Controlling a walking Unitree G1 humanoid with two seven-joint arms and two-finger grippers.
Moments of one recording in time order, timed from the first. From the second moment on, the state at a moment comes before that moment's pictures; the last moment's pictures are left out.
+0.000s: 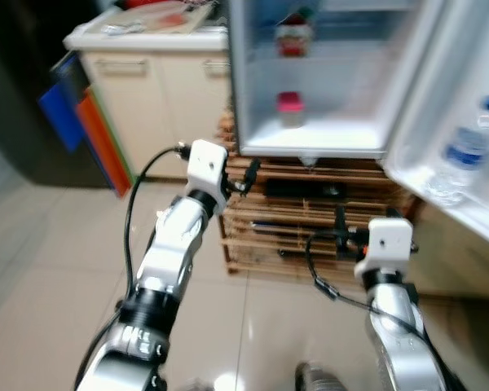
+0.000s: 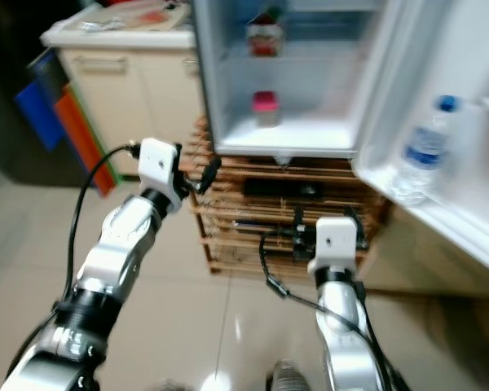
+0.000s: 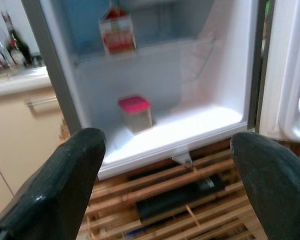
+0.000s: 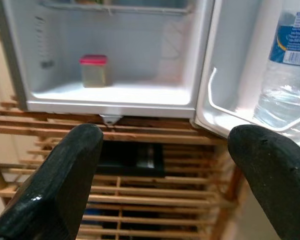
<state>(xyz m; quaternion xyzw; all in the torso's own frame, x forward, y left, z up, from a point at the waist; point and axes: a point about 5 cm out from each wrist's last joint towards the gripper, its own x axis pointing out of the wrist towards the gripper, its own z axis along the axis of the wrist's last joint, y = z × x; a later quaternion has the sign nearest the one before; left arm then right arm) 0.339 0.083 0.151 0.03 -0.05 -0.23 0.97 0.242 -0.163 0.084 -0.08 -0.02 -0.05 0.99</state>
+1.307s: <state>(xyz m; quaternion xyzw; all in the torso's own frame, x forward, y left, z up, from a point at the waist) 0.336 0.063 0.151 0.00 -0.08 -0.29 0.96 0.253 -0.165 0.091 -0.09 -0.03 -0.05 0.99</state>
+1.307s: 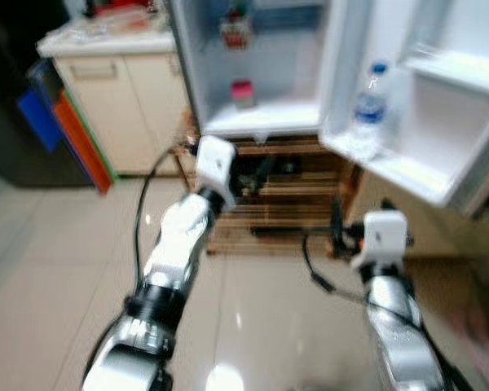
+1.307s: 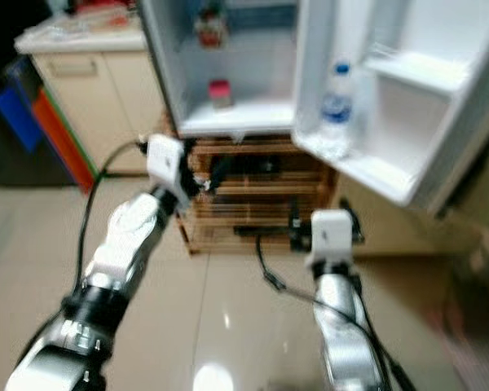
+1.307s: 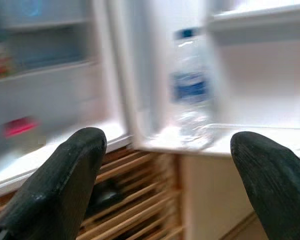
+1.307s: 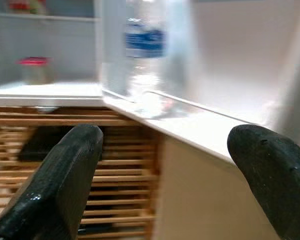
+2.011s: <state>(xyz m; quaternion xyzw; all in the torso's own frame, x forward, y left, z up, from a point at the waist) 0.342 0.087 0.143 0.00 -0.07 -0.22 0.97 0.252 -0.165 0.081 -0.09 -0.01 -0.05 0.99</state>
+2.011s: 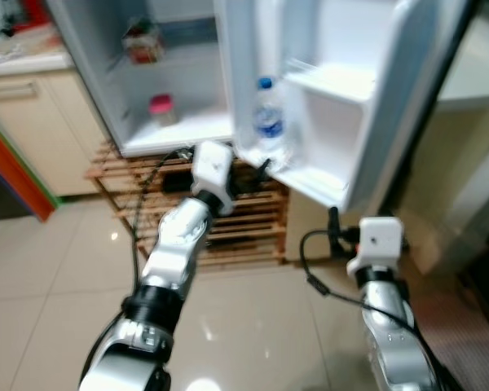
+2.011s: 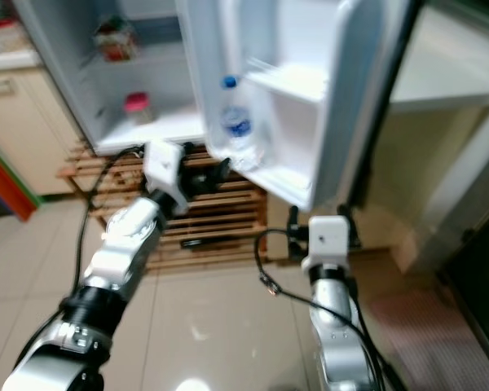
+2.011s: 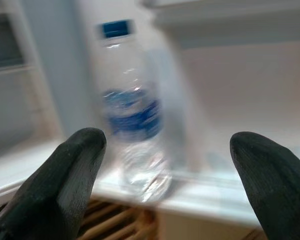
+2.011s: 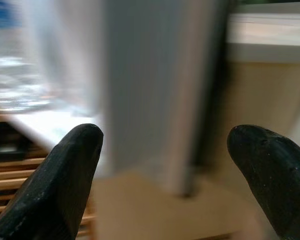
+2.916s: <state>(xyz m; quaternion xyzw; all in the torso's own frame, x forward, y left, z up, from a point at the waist) 0.265 0.151 -0.034 0.13 0.37 -0.15 0.91 0.294 -0.284 0.090 -0.25 0.06 -0.26 0.93</state>
